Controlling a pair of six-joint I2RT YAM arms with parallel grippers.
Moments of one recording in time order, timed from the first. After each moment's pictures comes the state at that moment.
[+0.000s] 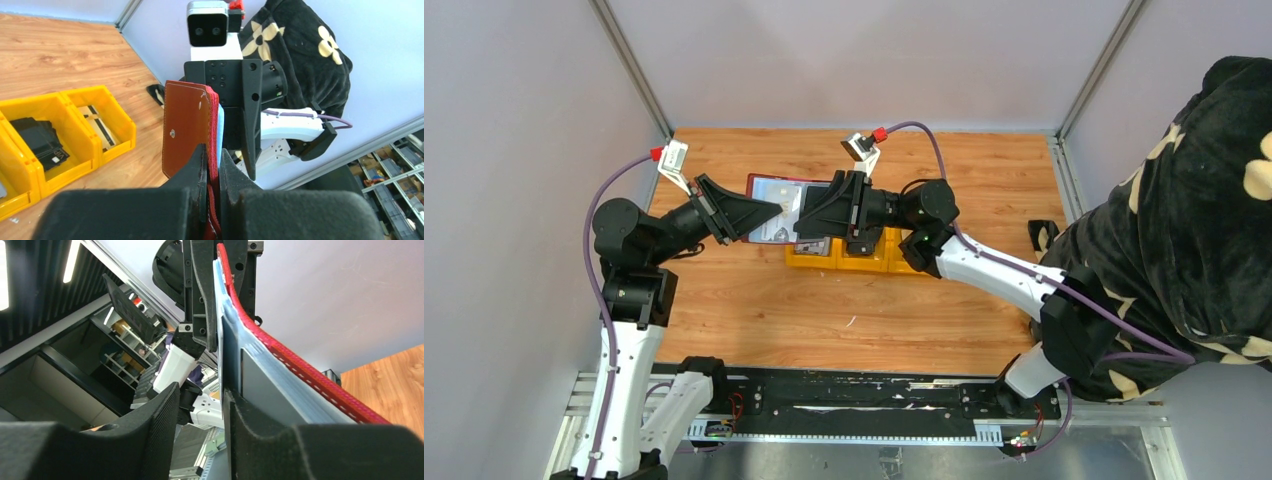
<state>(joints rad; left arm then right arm) -0.07 0.75 1.01 -0.05 0.92 -0.93 0.82 1.52 1.12 0.97 -0.79 1.24</state>
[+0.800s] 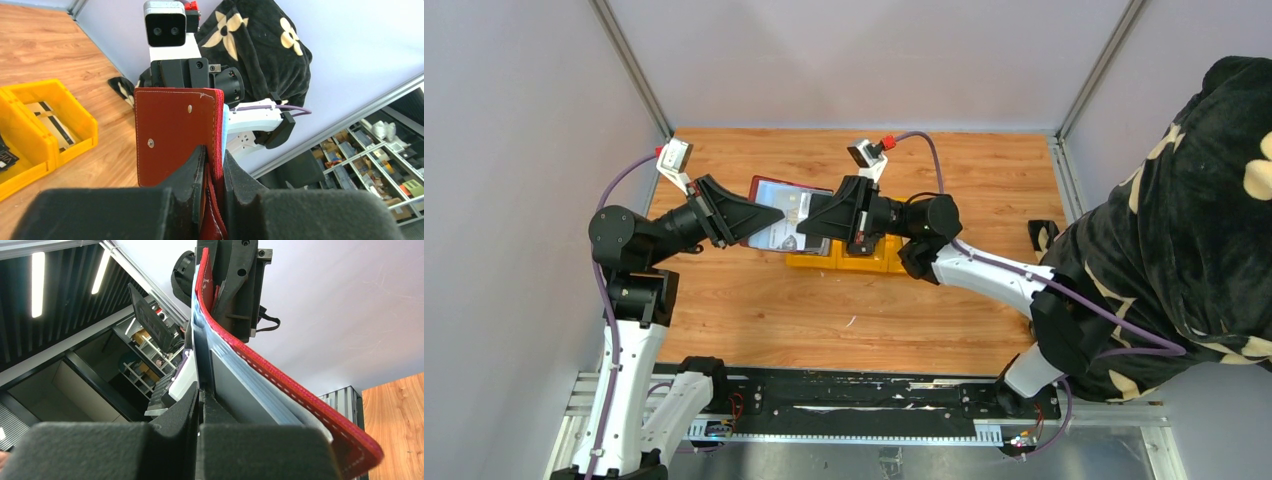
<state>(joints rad) -0.07 0.75 0.98 0.13 1.01 -1.13 0.83 1.56 1.06 1.22 -0.74 1.37</state>
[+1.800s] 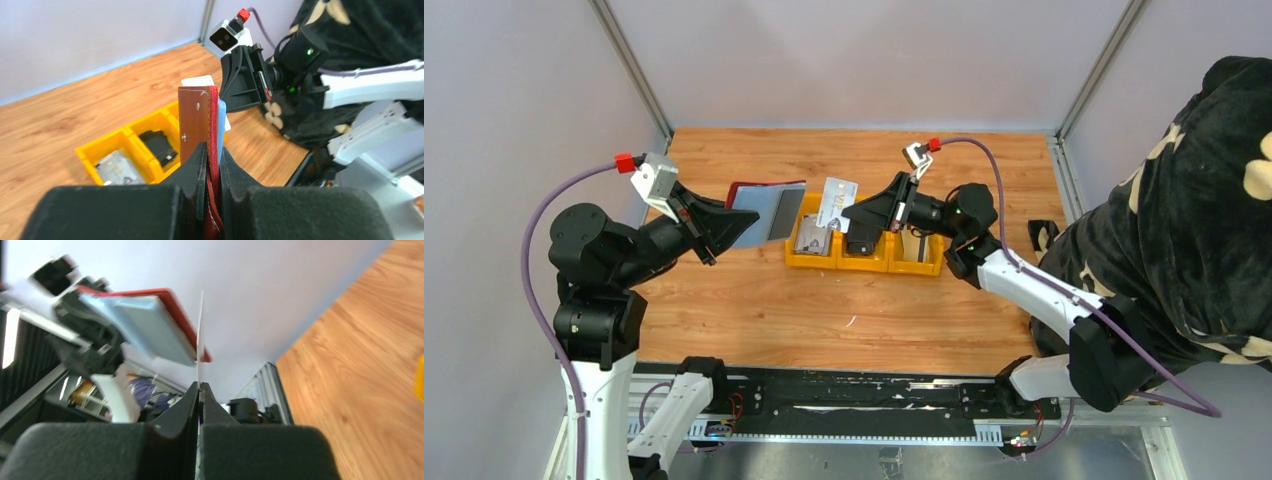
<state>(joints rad) -0.07 0.73 1.32 -0.53 0.81 -0.31 0.59 1.33 0.85 0.88 -0.74 1.26</state>
